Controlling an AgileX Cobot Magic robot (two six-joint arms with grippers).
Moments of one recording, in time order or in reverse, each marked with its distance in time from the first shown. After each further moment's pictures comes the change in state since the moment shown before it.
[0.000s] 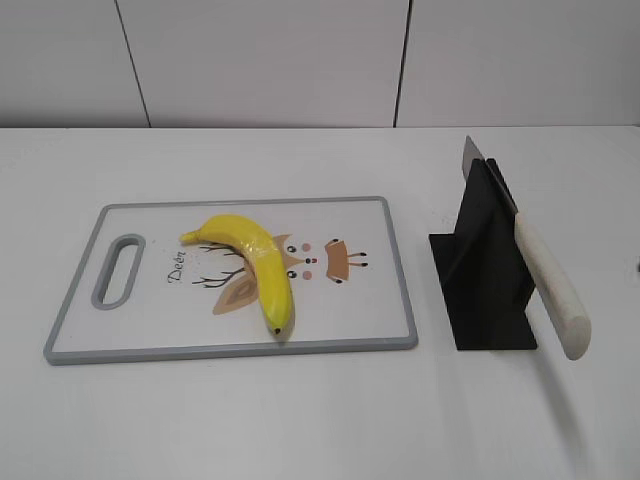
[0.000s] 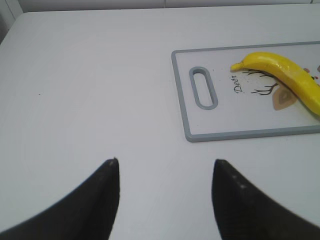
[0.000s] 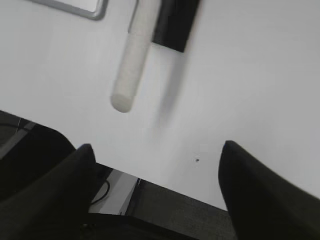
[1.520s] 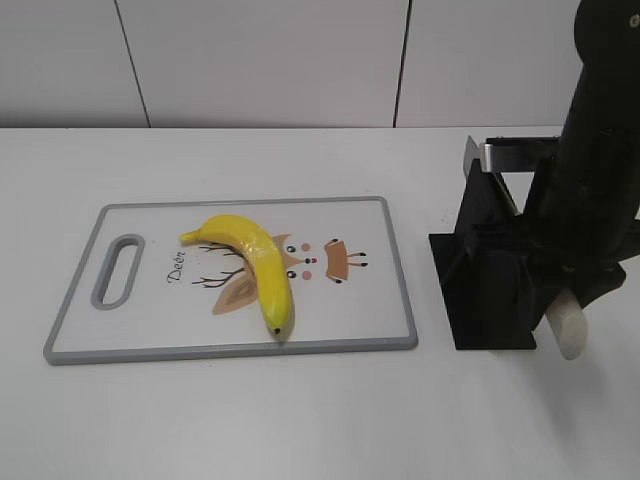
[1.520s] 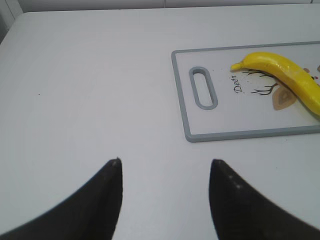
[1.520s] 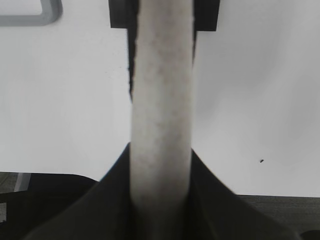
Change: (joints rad) left arm 0.000 0.000 0.000 0.000 0.000 0.000; right arm 0.059 0.644 -0.135 0.042 -0.051 0.352
